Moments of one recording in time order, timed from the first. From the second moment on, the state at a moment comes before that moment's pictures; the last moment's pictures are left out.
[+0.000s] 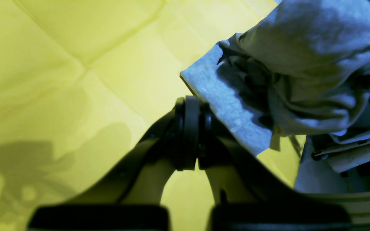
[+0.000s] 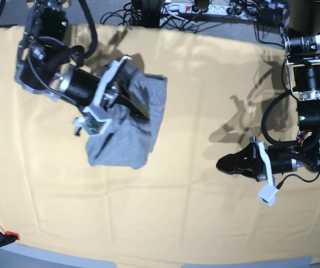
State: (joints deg) left arm -25.4 -26.2 -2.3 76.2 -82.2 -43.9 81.4; right arm -6.7 7.2 1.5 124.3 43.7 41.6 -60.7
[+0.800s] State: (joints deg) left arm -25.5 -26.3 -2.3 76.2 -87.6 -43.9 81.4; right arm -0.2 12.4 12.4 127.9 44.0 39.4 -67.0
